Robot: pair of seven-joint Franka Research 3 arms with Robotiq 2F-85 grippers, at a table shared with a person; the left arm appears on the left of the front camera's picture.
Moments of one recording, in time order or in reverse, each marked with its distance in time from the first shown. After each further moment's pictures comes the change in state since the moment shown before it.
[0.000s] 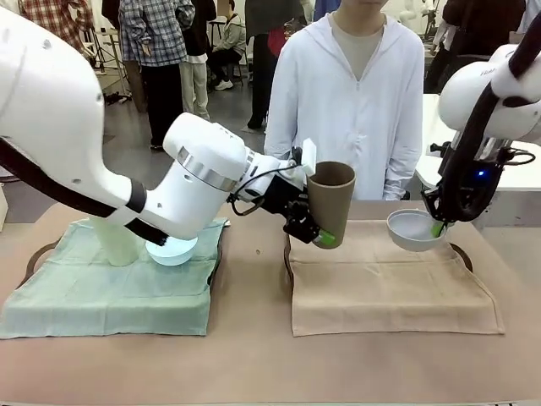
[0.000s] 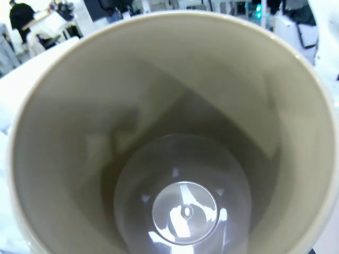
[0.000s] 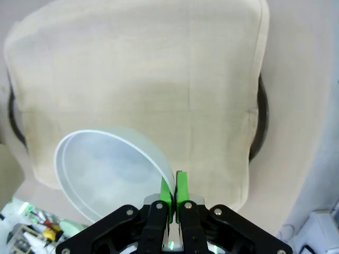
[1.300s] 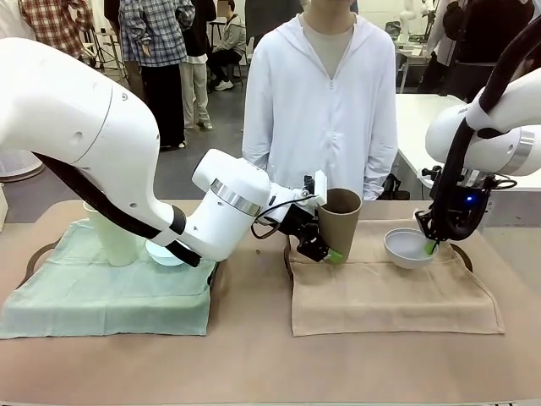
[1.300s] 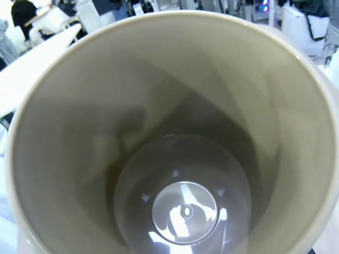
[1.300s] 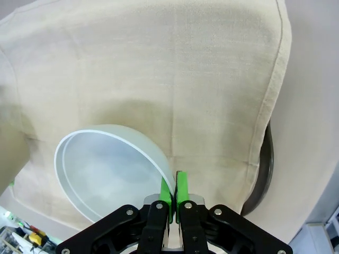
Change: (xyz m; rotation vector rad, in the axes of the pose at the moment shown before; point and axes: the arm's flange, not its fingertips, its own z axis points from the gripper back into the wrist) left arm -0.049 0.030 -0.065 0.029 0.010 -0.015; right arm 0.028 -0.021 -0.065 0.009 0.012 0.053
